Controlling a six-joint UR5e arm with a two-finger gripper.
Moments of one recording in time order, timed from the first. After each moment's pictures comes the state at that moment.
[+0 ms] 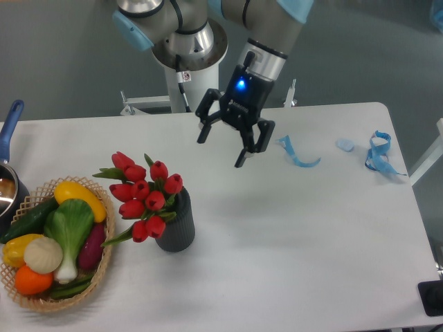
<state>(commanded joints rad) 2.66 -1.56 -2.02 -0.91 0.75 1.35</state>
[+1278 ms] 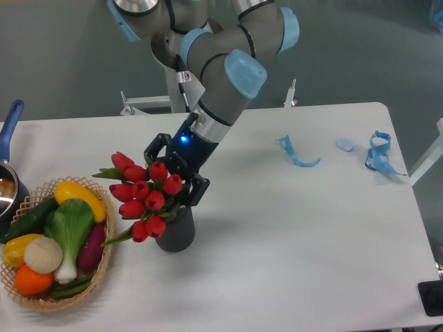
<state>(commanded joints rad) 2.48 -1.75 -1.96 -0.77 0.76 1.33</state>
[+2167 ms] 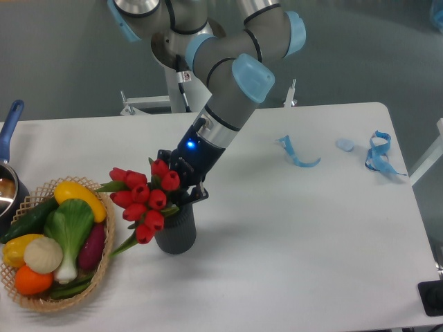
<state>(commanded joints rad) 2.52 -1.74 -1.91 -0.78 0.72 1.30</state>
